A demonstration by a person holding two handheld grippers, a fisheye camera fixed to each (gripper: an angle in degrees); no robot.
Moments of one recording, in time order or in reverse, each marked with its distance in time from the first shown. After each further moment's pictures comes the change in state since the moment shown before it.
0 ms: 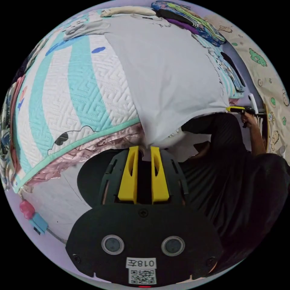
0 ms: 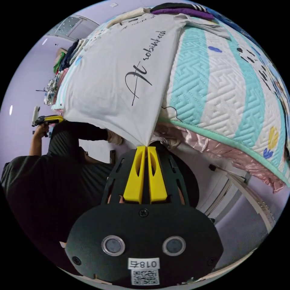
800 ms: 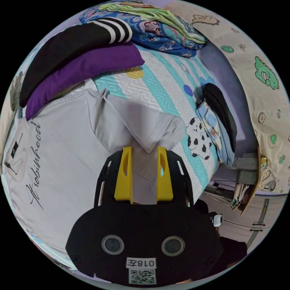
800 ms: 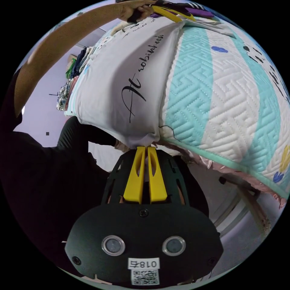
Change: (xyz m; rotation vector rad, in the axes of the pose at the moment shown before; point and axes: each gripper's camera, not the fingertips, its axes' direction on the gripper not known) left arm 0.387 -0.742 0.014 -0.017 0.142 0.242; right arm 0.024 -0.027 0.015 0.079 -0.167 -0.034
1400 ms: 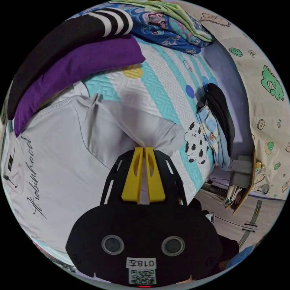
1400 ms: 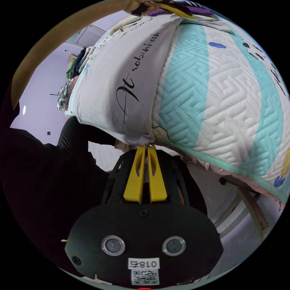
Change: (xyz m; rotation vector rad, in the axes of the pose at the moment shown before) left arm -0.034 -0.117 0.029 -0.033 0.058 0.030; right arm -0.012 -0.022 -0.008 0.008 -0.022 0.001
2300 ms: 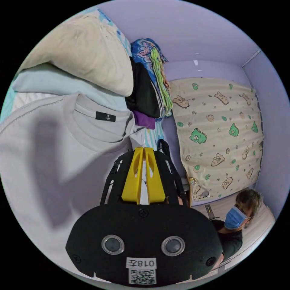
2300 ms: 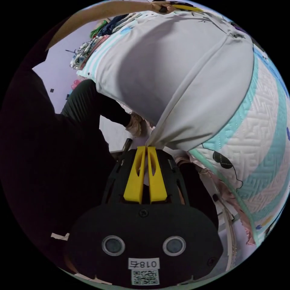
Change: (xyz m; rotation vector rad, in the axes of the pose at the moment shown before) left arm -0.478 0.184 0.015 0.532 0.709 -0.094; right arm -0.174 -0.109 0.015 -0.219 0.059 -0.325
